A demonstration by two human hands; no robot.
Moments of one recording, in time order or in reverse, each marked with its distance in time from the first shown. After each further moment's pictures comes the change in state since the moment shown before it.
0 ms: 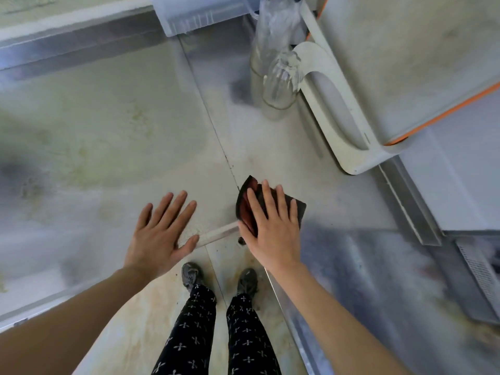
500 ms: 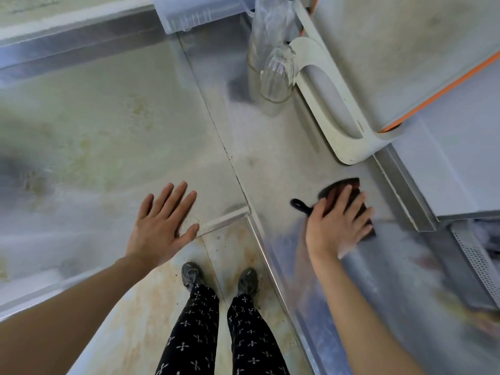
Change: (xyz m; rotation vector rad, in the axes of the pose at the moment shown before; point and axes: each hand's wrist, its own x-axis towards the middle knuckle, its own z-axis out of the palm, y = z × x) left_hand -0.001 -0.001 0.001 -0.016 0.002 -0.034; right_hand -0.014 0.066 -0.008 0.176 0.110 0.857
